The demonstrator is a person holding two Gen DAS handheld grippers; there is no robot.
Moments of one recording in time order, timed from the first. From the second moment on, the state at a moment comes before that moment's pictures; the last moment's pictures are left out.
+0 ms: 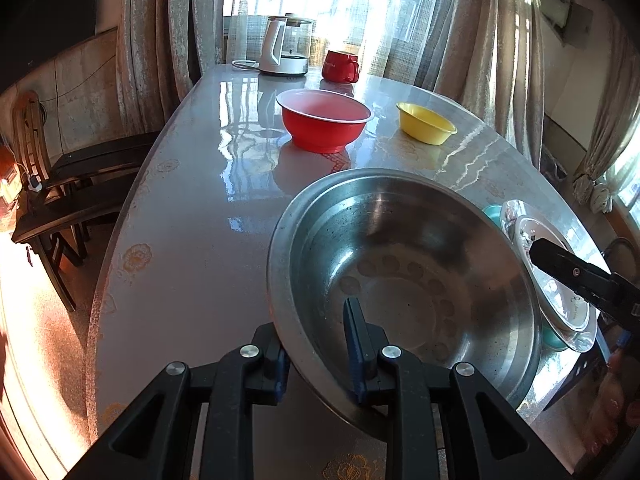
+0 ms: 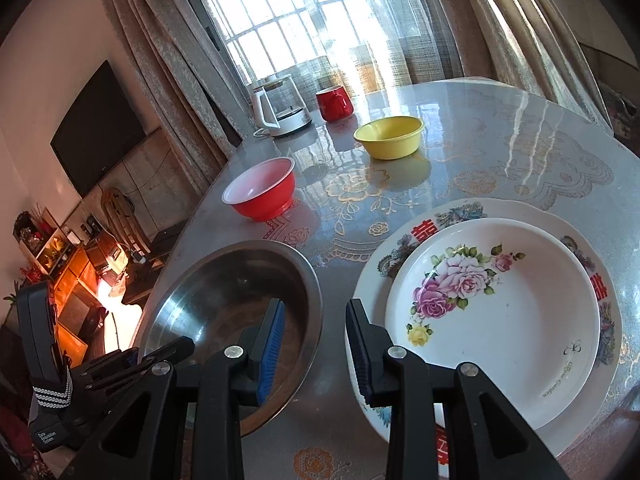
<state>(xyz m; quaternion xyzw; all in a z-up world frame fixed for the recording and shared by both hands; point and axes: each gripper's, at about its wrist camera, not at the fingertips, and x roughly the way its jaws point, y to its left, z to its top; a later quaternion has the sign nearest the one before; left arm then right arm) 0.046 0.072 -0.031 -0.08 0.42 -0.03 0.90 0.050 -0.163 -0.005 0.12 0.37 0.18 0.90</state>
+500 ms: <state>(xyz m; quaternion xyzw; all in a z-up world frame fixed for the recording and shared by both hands) 0.047 0.074 0.004 -0.06 0.37 -0.01 0.93 0.061 -0.182 0.005 0.14 0.36 0.17 0.91</state>
